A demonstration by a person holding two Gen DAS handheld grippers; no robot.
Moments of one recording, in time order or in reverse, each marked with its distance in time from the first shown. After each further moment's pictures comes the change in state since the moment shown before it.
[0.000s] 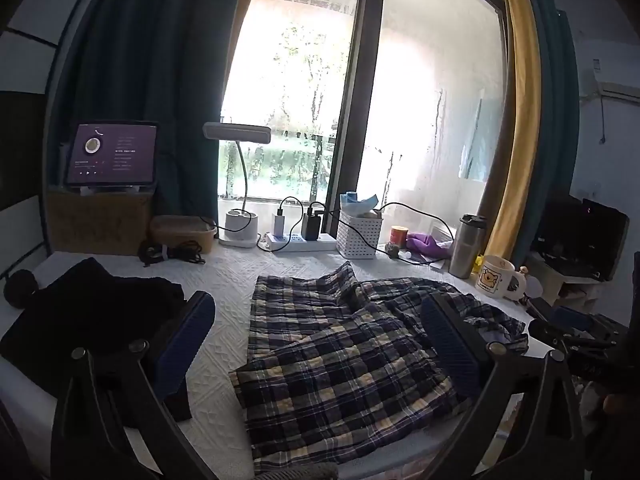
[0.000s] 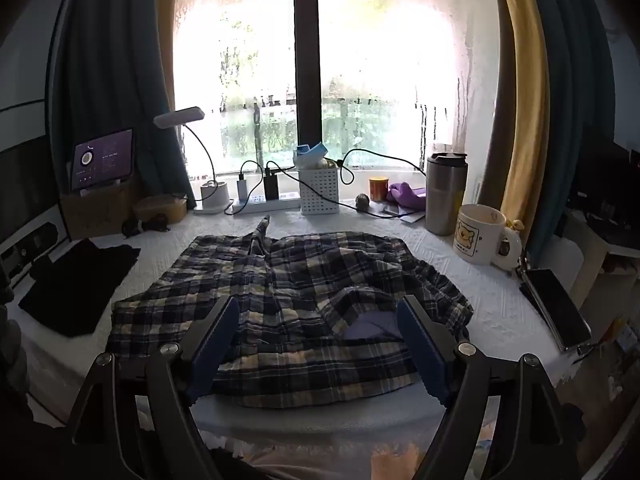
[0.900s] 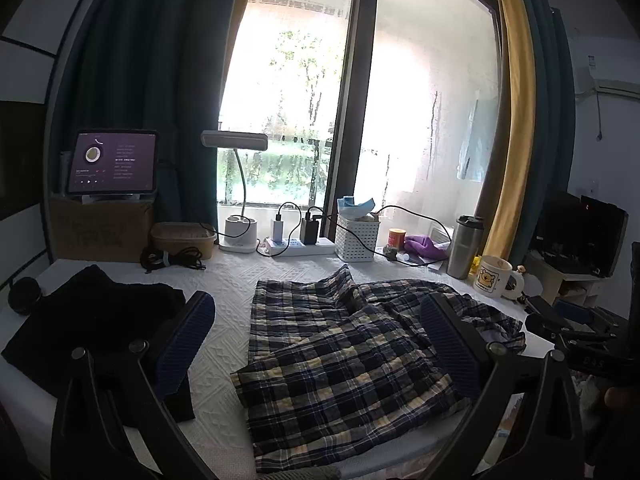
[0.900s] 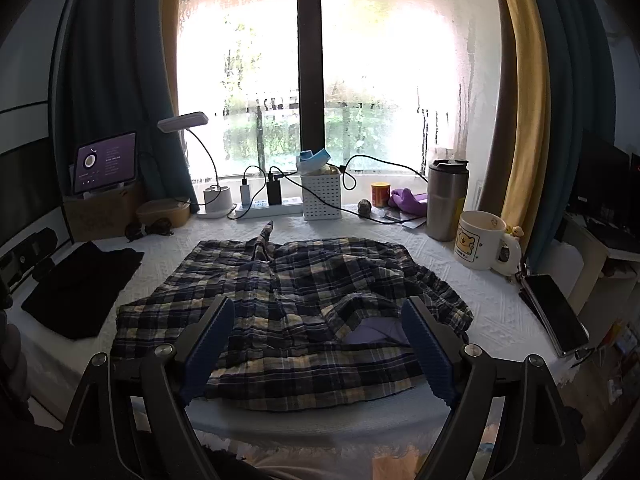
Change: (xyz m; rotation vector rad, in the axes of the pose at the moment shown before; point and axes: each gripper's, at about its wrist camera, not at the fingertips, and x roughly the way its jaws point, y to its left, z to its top) left arm -0.011 0.000 0.003 -0.003 -0.032 0.000; right arm -0.005 0.004 0.005 -0.011 -0.024 -0.004
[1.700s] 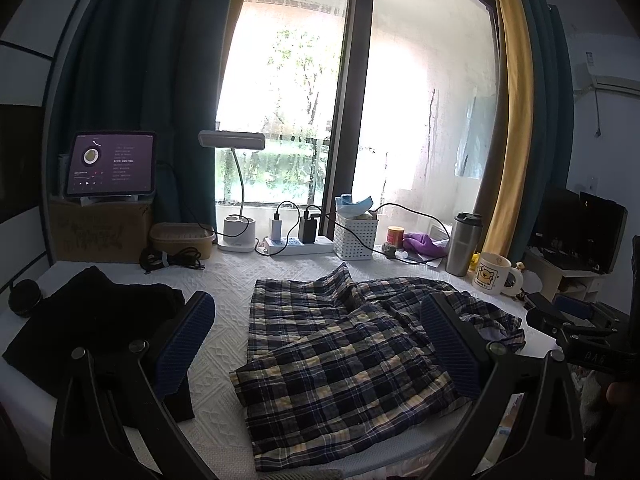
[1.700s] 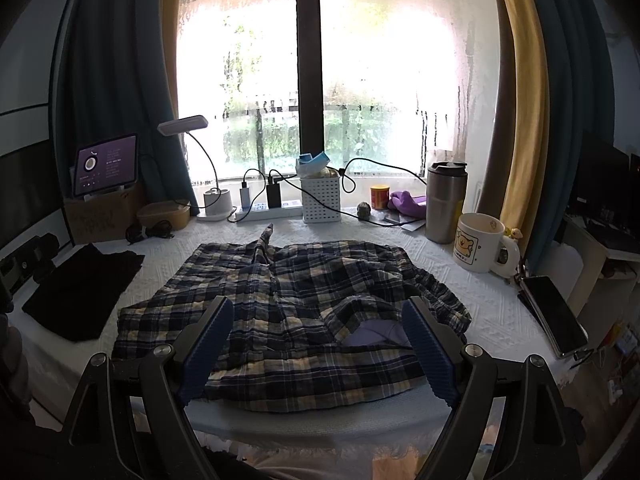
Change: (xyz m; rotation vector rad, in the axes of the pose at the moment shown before) left arm -0.002 -0.001 -0.001 0.005 0.002 0.000; right arm -0.001 0.000 0.002 0.000 -0.001 0.001
